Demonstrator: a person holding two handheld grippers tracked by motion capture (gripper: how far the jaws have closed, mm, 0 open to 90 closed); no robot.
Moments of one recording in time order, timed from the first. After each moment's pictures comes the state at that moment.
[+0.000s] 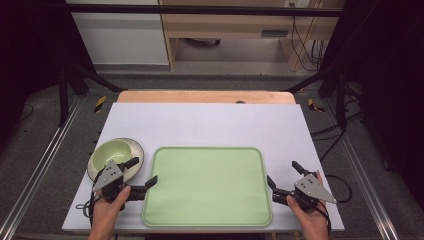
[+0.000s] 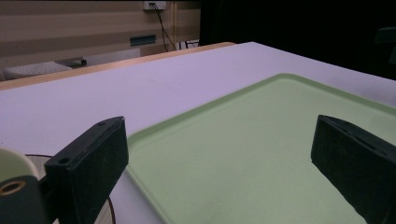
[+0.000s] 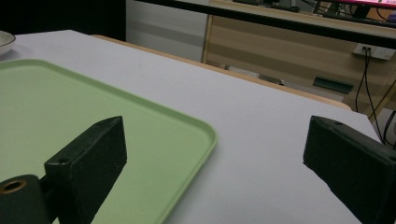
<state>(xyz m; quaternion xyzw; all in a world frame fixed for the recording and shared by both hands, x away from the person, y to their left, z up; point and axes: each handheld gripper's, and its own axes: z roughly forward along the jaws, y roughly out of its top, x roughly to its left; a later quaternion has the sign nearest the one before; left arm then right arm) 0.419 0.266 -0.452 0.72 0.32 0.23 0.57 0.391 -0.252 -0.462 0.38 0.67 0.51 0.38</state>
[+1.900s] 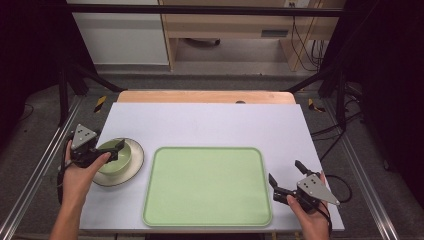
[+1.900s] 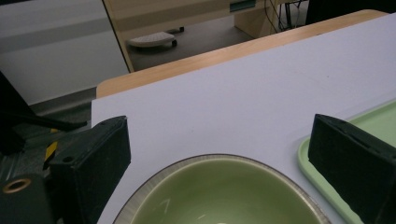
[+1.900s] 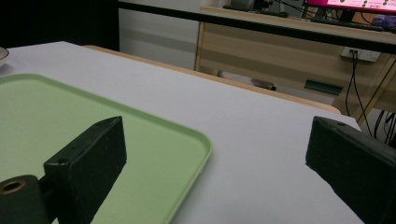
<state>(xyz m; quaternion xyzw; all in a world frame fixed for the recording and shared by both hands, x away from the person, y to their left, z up) 0.484 0.339 -0.397 0.71 0.44 0.33 0.43 0.386 -0.252 -0.454 0.39 0.66 0.51 0.39</state>
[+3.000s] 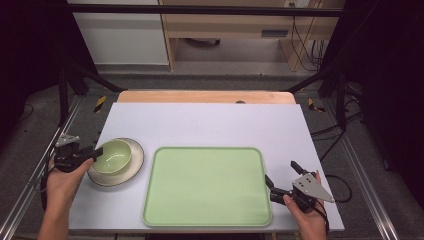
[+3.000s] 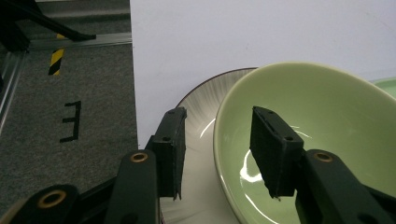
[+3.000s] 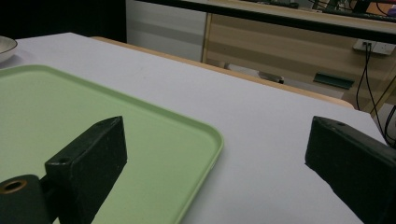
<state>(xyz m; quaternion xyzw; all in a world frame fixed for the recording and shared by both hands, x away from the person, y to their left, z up) 0.485 0.394 -0.424 0.70 0.56 0.25 0.36 0.389 -0.244 -0.456 0.39 0.67 0.50 0.38</state>
